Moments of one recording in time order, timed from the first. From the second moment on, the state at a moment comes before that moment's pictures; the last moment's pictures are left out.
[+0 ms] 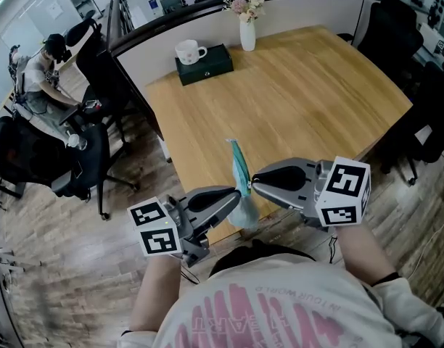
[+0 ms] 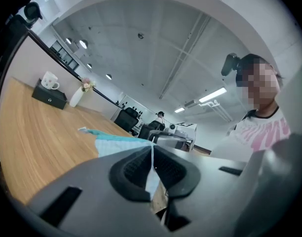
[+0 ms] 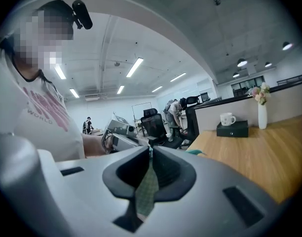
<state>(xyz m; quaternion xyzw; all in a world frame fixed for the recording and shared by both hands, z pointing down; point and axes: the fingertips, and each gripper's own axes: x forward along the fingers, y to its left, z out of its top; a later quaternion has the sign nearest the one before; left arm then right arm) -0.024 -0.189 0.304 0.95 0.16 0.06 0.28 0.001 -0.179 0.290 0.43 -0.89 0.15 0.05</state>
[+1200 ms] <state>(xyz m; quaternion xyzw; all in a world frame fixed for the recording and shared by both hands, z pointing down) -0.028 -0.158 0.314 0.95 0.21 0.11 0.21 0.003 -0.178 0.306 0.47 -0.87 0.16 0.07</state>
